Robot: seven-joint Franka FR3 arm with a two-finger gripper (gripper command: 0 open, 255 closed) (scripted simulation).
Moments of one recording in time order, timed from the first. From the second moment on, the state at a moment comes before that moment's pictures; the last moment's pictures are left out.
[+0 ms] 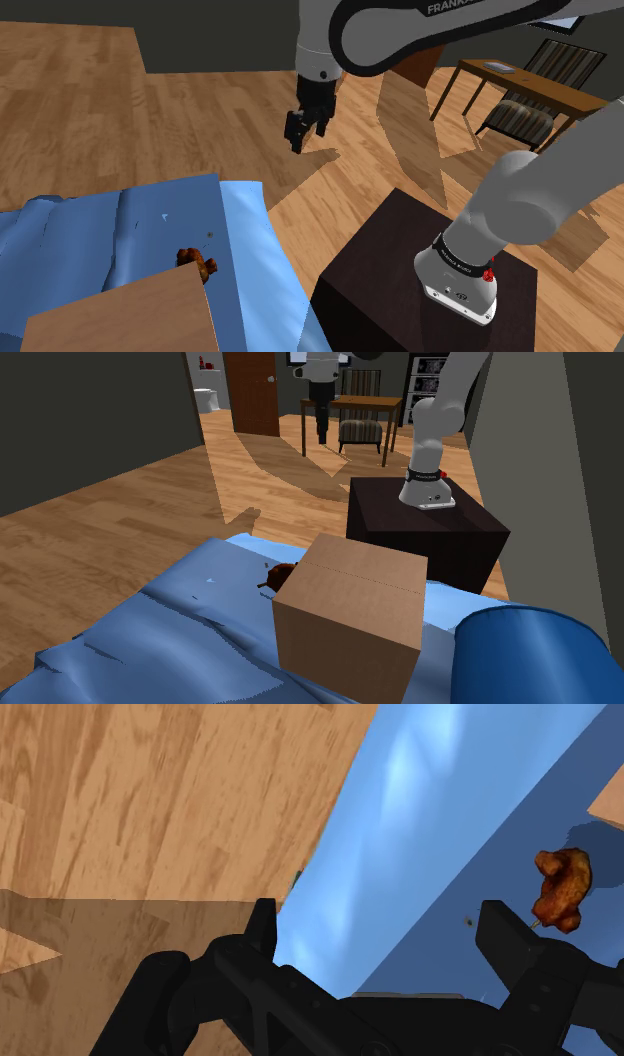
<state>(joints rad) 0.06 -0.31 0.31 -2.33 0.05 2.01 0.29</state>
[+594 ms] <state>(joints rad) 0.10 0.03 0.41 -2.17 -0.04 2.11 0.49</state>
